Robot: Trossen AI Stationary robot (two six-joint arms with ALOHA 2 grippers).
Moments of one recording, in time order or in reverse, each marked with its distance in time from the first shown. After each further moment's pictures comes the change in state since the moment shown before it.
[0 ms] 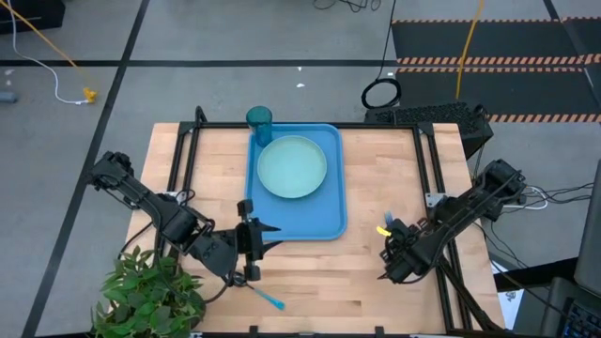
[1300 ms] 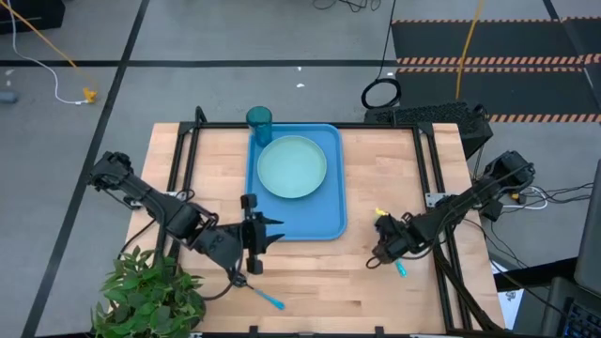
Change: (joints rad) left arm 0.050 0.000 0.000 -0.006 0.010 0.133; right arm -0.184 -0.133 -0.223 0.481 -0.077 -0.302
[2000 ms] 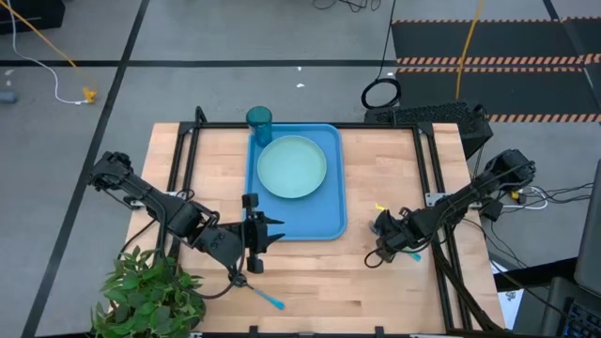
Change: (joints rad) left arm 0.012 0.000 0.000 0.000 0.027 0.014; right arm -0.048 -0.002 -0.014 -0.019 -0.013 -0.216
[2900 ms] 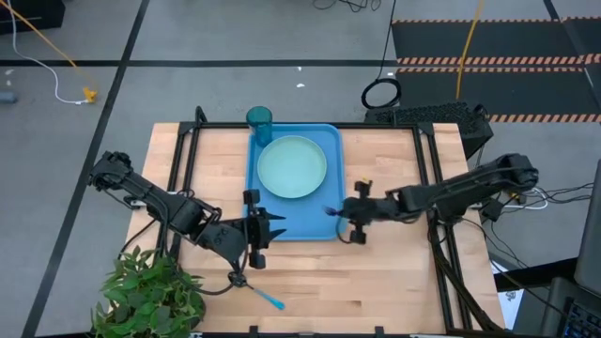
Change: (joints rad) left arm 0.030 0.000 0.000 -0.006 0.000 0.027; right arm -0.314 -0.045 0.201 0.406 0.103 -0.915
